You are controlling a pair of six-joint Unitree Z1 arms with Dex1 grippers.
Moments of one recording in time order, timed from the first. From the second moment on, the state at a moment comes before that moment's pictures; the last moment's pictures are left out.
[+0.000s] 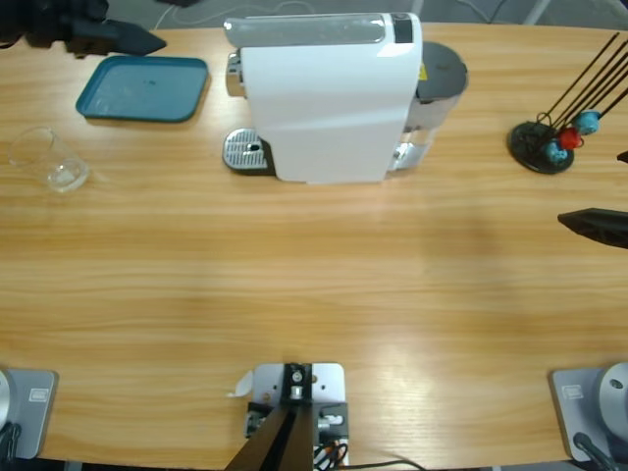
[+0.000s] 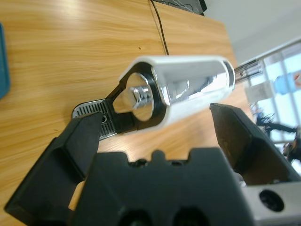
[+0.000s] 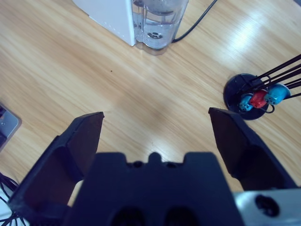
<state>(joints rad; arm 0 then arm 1) -0.67 1.50 -1.08 0.14 -0.23 -0.64 0.72 0.96 -0.82 0.64 -0.12 0.02</state>
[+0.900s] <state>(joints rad) -0.66 1.66 -1.15 0.08 -0.35 -0.79 0.72 0.95 -0.82 0.64 -0.12 0.02</state>
